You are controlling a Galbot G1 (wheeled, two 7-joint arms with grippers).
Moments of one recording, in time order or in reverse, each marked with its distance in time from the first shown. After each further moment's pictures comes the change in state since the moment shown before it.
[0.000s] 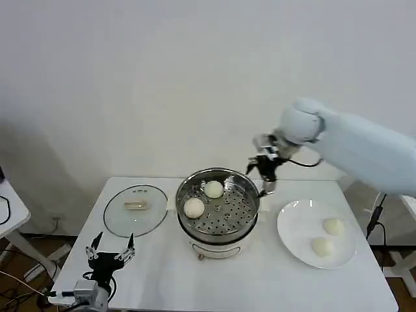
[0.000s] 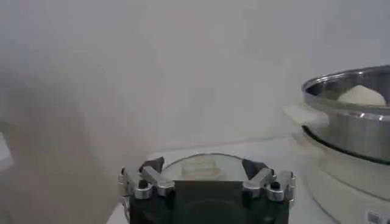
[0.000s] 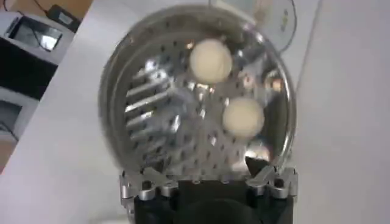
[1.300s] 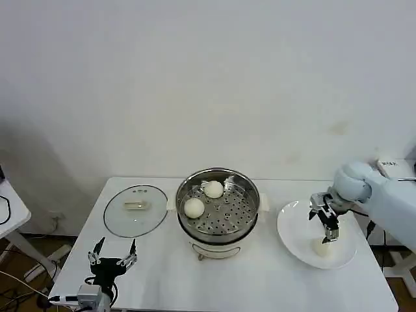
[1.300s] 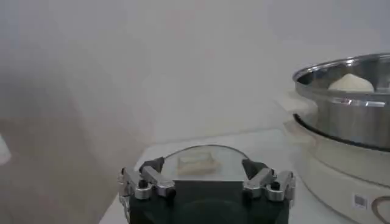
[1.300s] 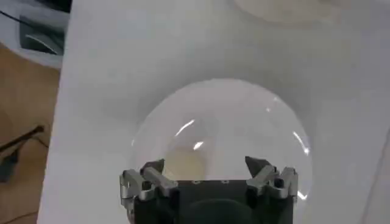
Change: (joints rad) left arm 0.026 -0.010 0.008 0.003 0.031 0.005 -0.002; right arm -0.543 -0.139 0.314 -0.104 -0.424 0.124 -0.028
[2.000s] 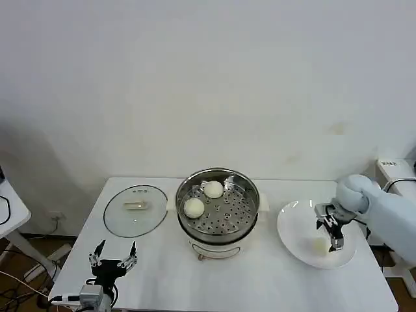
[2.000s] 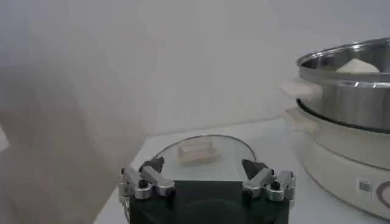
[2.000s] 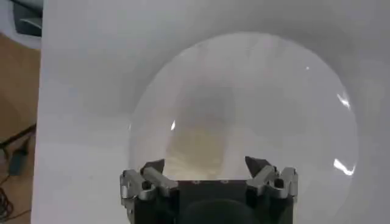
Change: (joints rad) left arm -0.008 0.001 -0.002 0.026 0.003 0.000 -0.001; right arm -0.132 0.042 0.102 -0.096 -0.087 0.032 0.006
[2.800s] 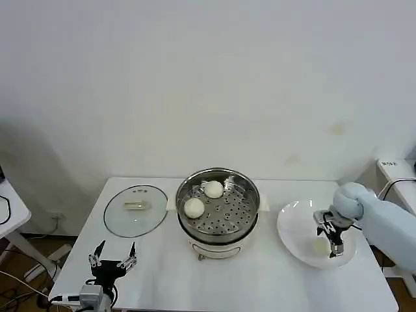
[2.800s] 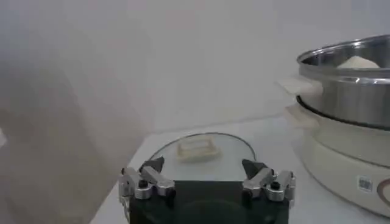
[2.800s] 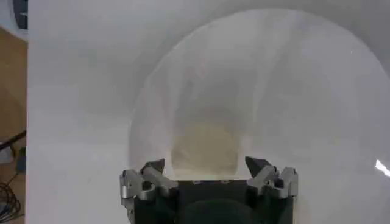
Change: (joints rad) left arm -0.006 -0.001 -0.002 0.011 0.000 0.000 0.000; right arm -0.056 0.028 0.036 -0.045 -0.056 0.021 0.007
